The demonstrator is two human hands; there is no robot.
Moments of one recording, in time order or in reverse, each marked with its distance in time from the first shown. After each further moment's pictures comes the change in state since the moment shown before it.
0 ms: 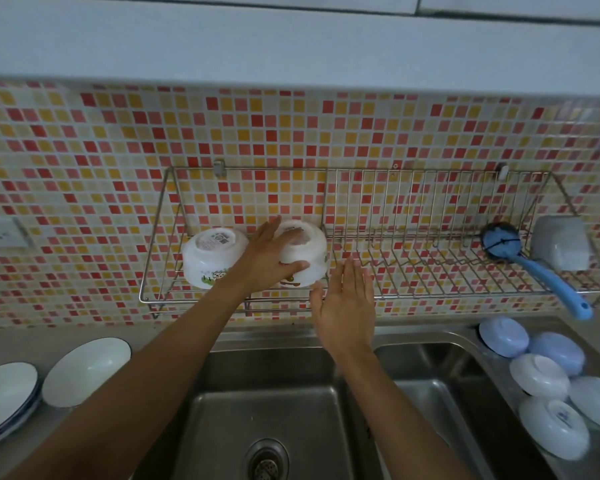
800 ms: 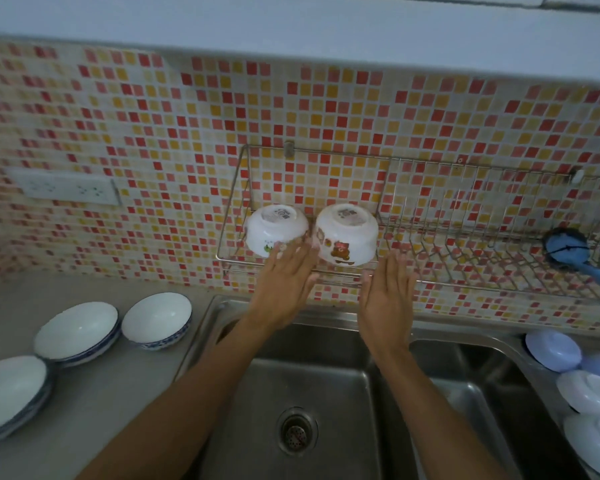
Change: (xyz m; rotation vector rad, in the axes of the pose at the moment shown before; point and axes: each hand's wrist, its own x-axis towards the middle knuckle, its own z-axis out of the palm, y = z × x) left_hand -0.126 -0.009 0.007 0.447 0.169 0.011; right_hand -0.032 -0.011 0.011 0.160 0.061 -0.066
